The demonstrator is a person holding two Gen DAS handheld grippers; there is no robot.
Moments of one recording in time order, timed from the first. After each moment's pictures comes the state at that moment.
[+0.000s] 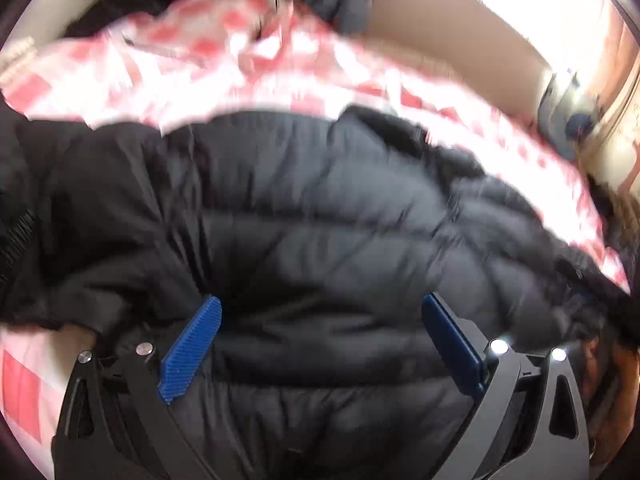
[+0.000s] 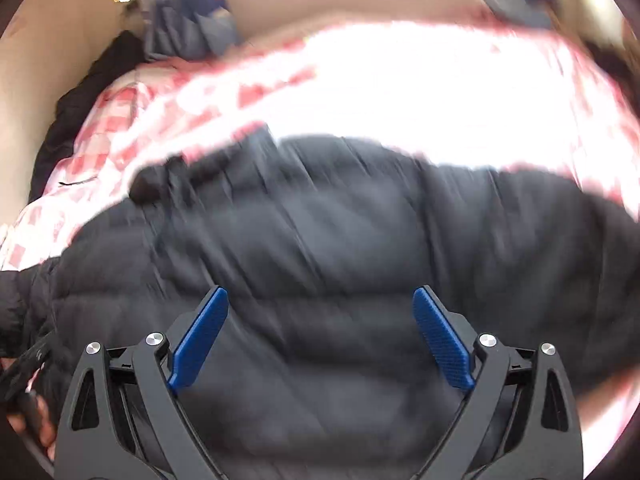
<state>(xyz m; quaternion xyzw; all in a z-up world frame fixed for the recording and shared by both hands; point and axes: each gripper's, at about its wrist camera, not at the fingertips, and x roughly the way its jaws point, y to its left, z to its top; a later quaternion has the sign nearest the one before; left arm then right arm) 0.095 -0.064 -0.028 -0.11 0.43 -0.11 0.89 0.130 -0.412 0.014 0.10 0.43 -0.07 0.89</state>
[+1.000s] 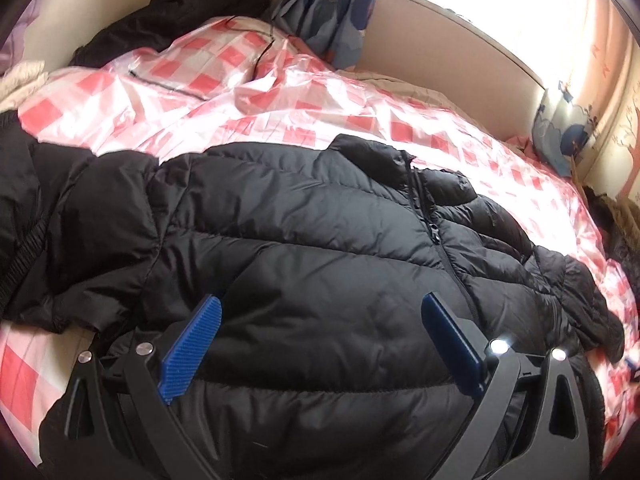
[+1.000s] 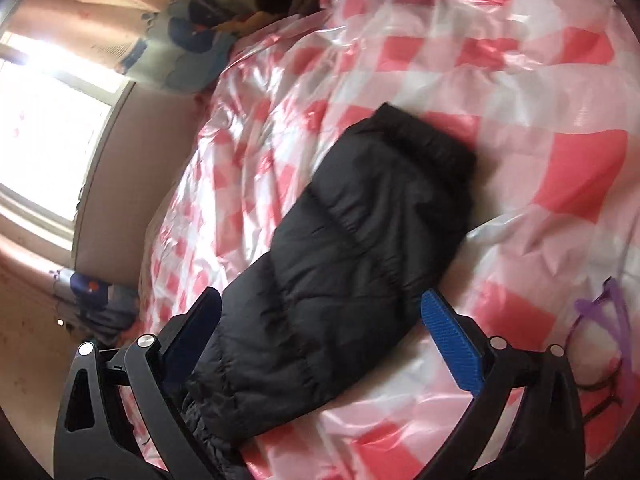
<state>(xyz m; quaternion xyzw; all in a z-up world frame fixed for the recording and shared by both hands) 0.089 -0.071 -0.025 -0.10 0.39 -0.09 0.91 -0.151 -0.810 0.024 0.51 0.25 -0.29 0.77</state>
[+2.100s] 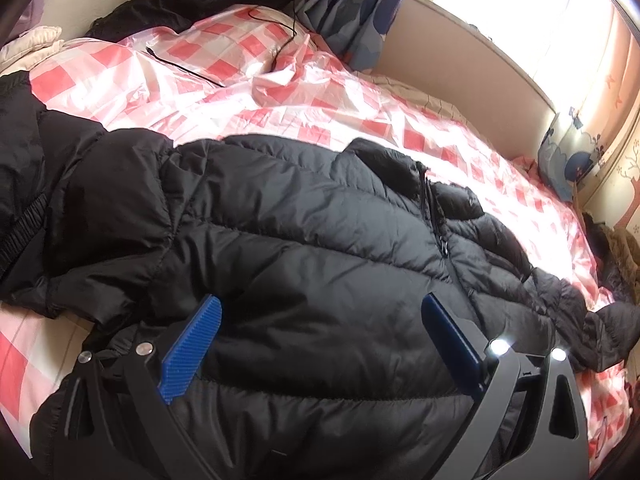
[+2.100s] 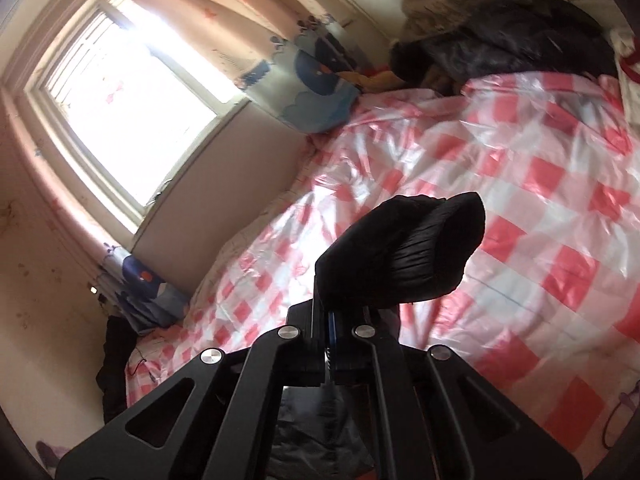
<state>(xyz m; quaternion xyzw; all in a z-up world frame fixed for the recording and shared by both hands) 0.093 -0.055 -0.028 -0.15 0.39 -0.09 0.91 -0.080 -0.755 0.140 0.38 0.14 -0.19 0.90</state>
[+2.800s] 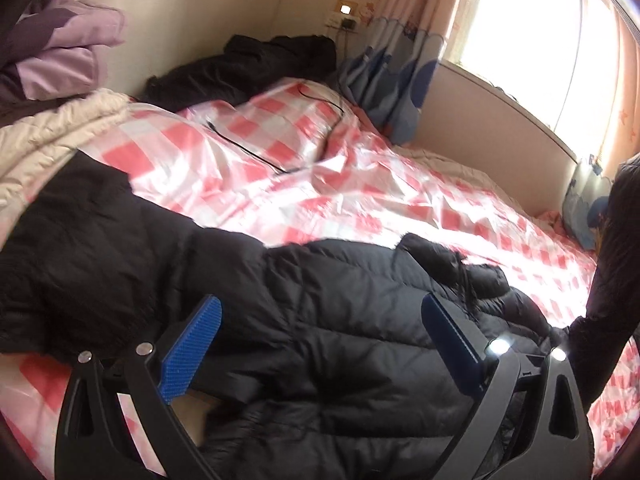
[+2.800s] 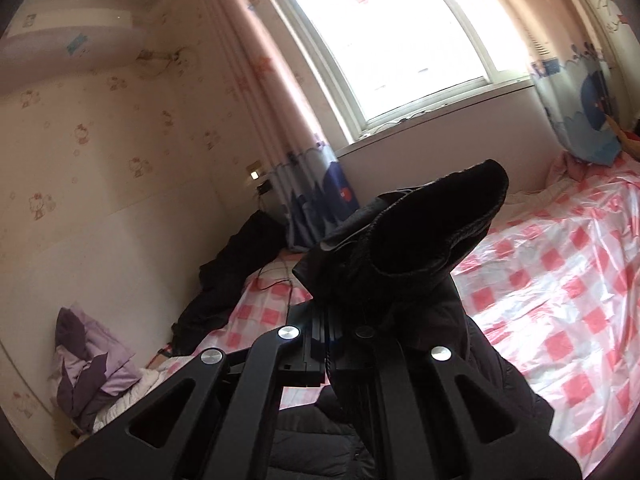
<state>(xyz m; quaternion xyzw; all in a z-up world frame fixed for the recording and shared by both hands) 0.079 0.020 0.037 -0.15 0.30 0.00 0.94 0.136 -0.399 0.274 0.18 0.16 0.10 0.96</state>
